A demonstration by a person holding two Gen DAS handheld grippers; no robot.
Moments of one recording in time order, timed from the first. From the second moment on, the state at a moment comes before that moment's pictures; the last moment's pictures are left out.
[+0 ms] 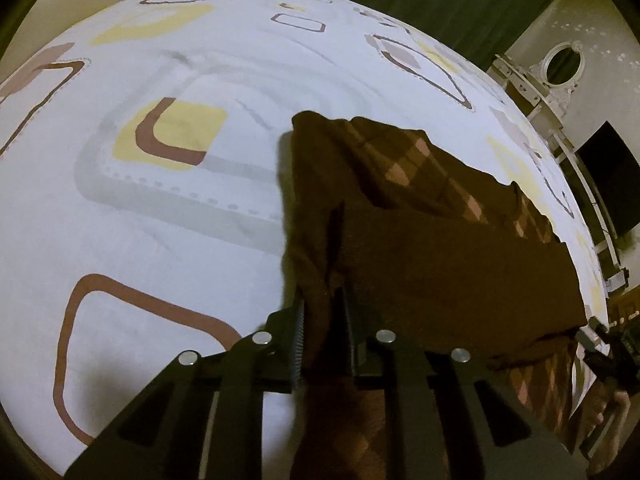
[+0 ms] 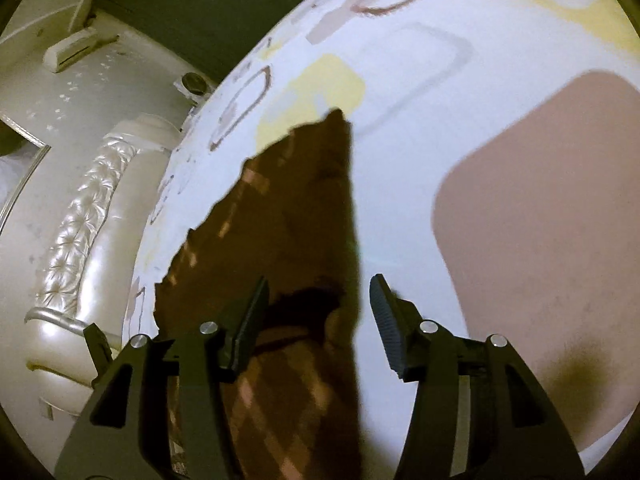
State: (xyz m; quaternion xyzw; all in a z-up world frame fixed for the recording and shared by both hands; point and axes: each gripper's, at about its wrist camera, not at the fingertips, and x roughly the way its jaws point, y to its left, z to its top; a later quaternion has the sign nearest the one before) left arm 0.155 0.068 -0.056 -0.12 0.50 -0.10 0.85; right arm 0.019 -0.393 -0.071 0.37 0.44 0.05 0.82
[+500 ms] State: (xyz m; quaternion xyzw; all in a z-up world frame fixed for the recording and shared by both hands) left arm 0.058 0.105 -0.049 -0.10 0.53 -0.14 0.83; right arm -0.049 -0.411 -0.077 0.36 0.49 0.16 0.77
